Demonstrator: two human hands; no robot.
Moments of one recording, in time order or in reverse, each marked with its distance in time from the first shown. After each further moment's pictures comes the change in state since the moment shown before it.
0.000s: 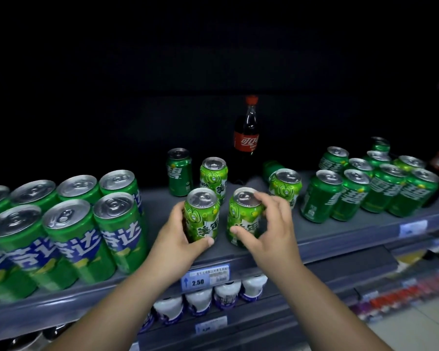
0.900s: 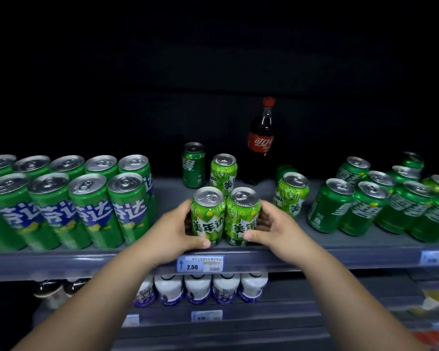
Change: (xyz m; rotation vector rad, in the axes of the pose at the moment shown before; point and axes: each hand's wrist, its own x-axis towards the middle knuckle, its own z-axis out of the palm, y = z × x) left_hand -0.008 0.006 -0.007 0.126 -0.118 -0.078; right_hand 0.038 0.039 -0.032 0.382 -0.705 0.149
